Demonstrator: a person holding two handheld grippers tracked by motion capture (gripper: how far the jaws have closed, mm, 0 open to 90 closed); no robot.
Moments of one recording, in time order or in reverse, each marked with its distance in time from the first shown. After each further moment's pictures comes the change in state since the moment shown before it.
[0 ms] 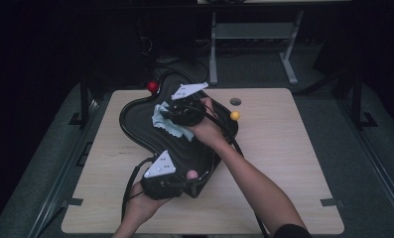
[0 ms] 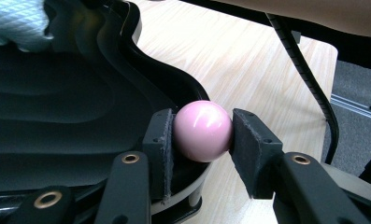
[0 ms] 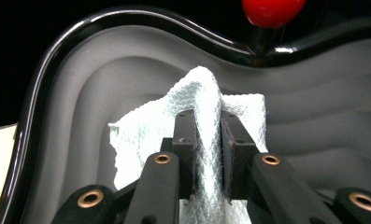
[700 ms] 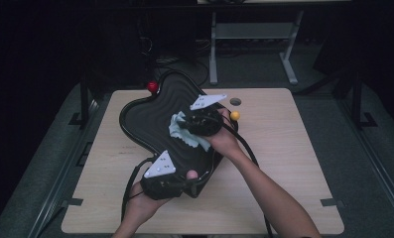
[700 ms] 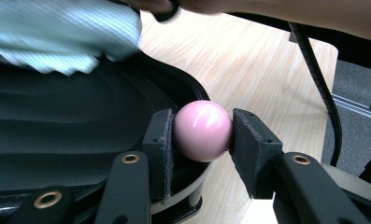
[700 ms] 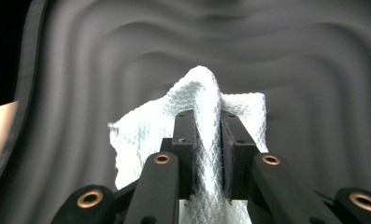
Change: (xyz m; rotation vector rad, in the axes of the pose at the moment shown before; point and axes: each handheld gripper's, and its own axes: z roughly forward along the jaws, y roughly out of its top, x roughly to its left) left arm 0.000 0.000 0.000 0.004 -0.001 0.002; right arm 0.001 -0.041 -0.031 0.033 0.001 0.027
